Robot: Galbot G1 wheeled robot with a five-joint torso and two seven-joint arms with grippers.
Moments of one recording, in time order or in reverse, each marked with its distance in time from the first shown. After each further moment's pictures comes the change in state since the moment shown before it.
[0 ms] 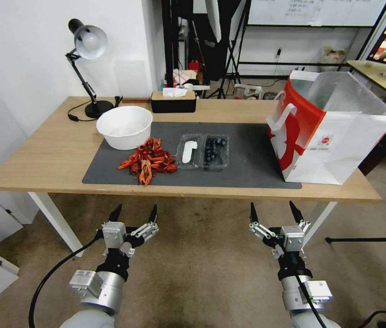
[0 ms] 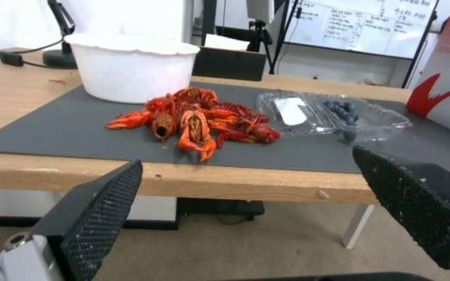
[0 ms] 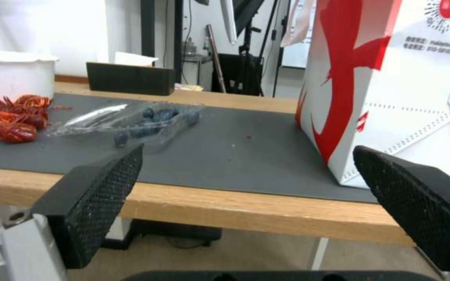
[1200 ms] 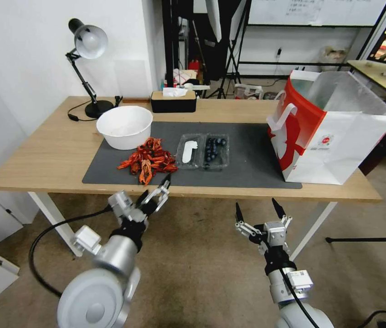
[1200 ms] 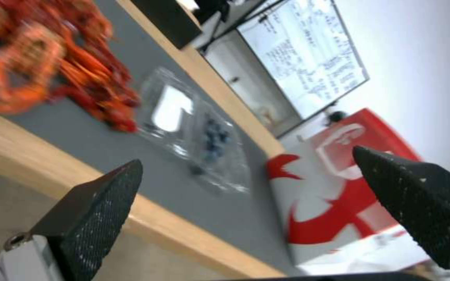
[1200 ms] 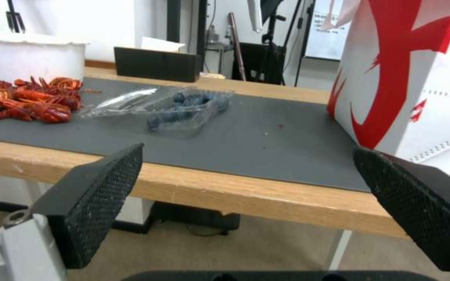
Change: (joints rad) left arm -0.334 0.071 0.127 -0.082 -0.930 0.207 -0.297; right arm 0.032 -0.020 -0.048 -0.018 -0.013 -0.047 -0.022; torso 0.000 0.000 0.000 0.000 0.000
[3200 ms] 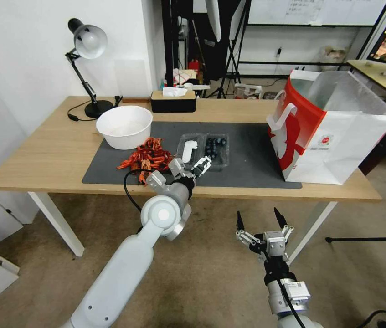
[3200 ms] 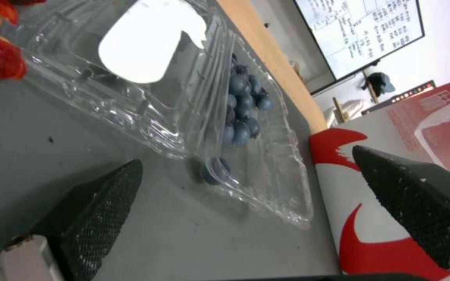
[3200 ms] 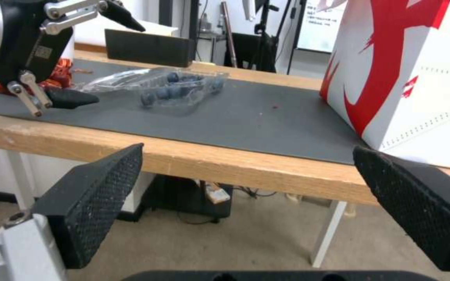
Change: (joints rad) left arm -0.583 -0.053 0.300 0.553 -0.174 -0.068 -0.188; right arm -0.032 0.059 0.004 -0.029 -0.070 0.026 0.001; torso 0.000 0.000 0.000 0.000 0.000
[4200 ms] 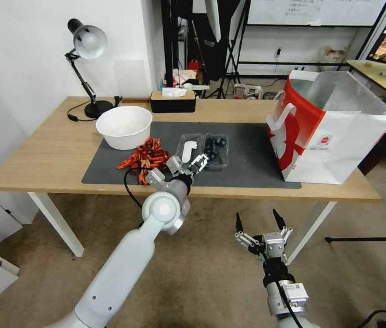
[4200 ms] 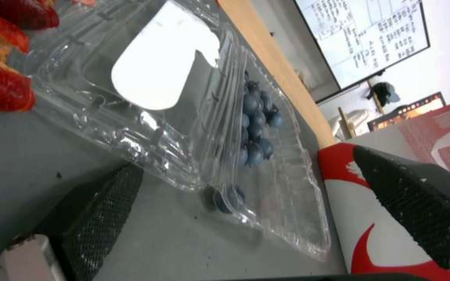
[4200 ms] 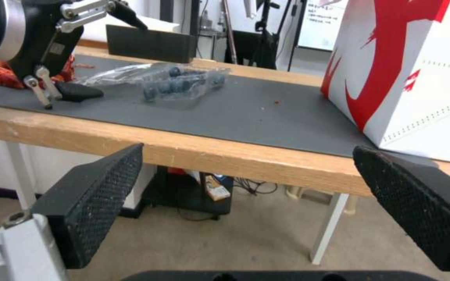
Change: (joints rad) left arm -0.031 -0.007 0.000 0.058 -0.003 -0.036 0.014; right arm -0.011 0.009 -0.004 -0.009 -0.015 0.010 -0.001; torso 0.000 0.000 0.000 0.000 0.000
